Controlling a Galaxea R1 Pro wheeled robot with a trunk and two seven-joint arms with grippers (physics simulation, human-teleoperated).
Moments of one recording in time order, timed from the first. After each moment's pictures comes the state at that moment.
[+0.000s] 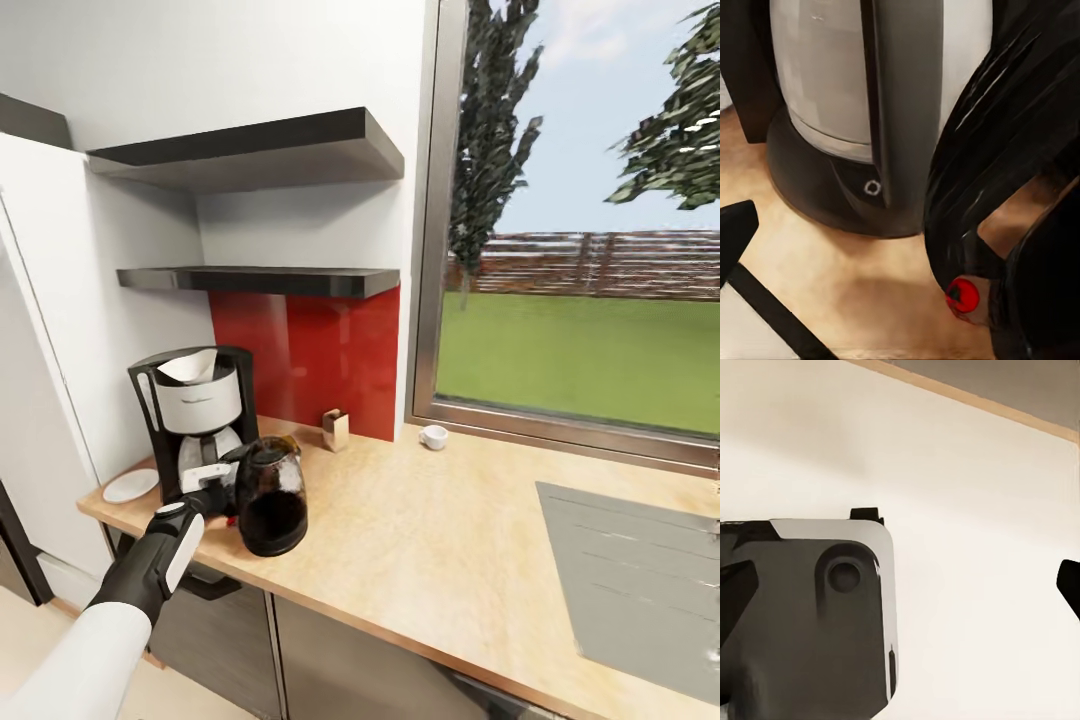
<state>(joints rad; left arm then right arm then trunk) -0.67 0.08 0.07 -0.80 0.13 0.36 0.20 -0.15 -0.13 0.24 -0.03 -0.28 -0.03 0.08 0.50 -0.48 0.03</state>
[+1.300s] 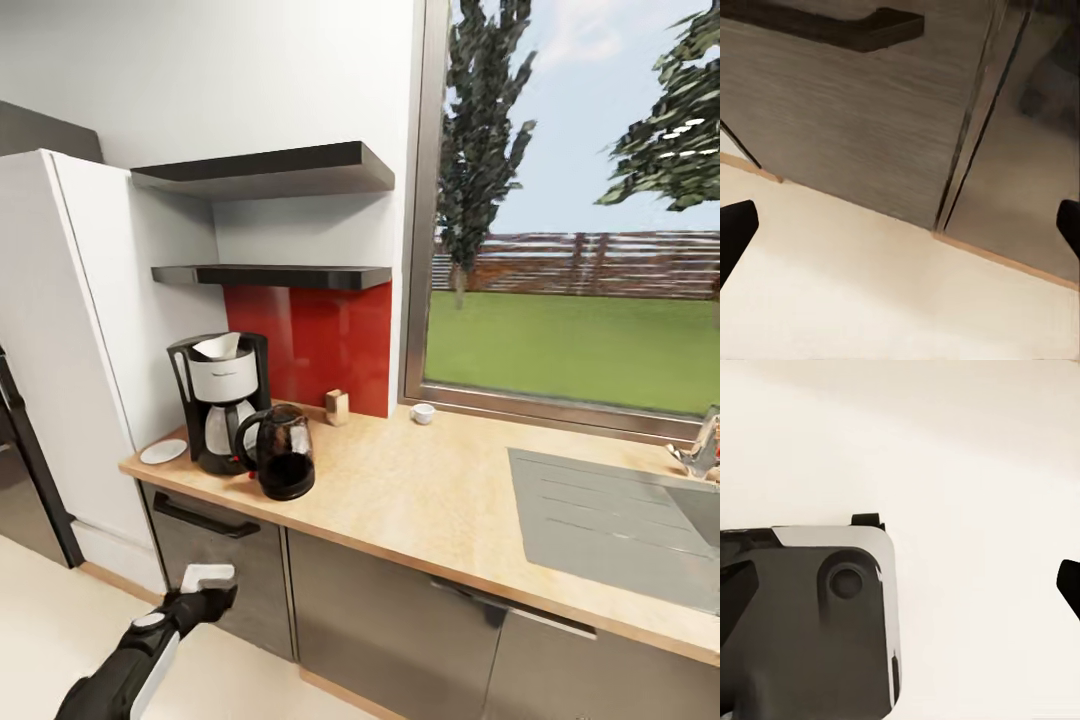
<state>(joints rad) -0.40 0.14 0.00 -0.73 0.07 0.23 -0.07 -0.15 -0.13 0.23 -0.03 -0.29 -0.04 0.08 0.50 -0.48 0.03</state>
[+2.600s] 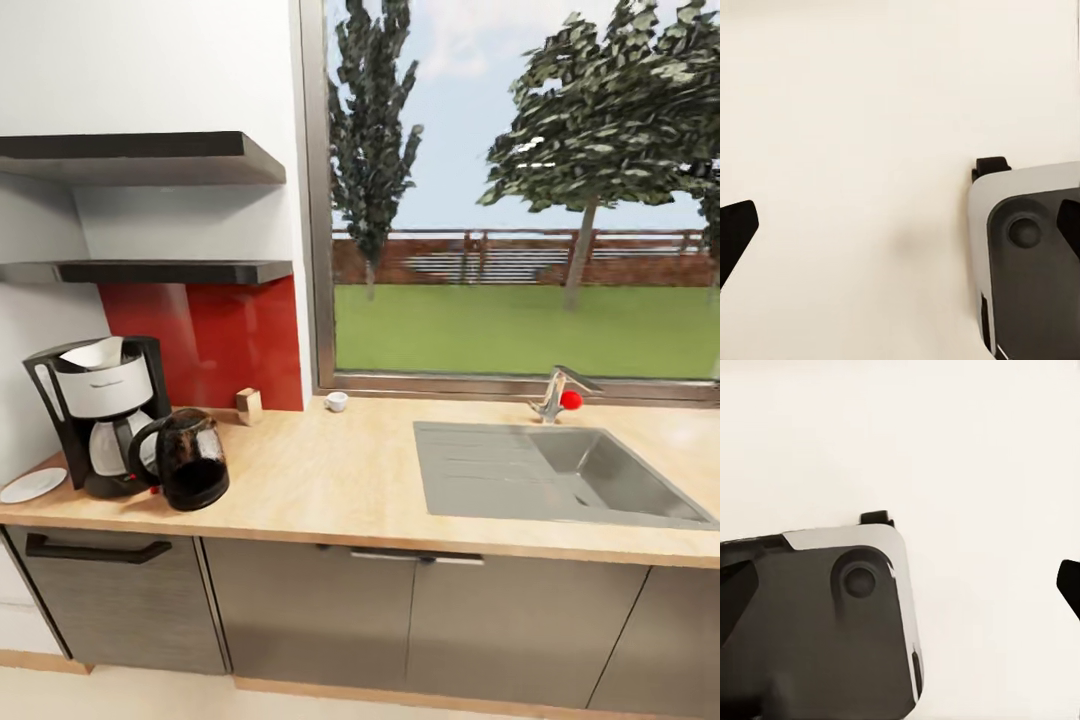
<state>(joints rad) -0.19 0.15 0.00 -0.16 -0.15 0.11 -0.02 -0.15 -0.13 0.23 -0.04 -0.38 -0.04 0.08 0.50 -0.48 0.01</state>
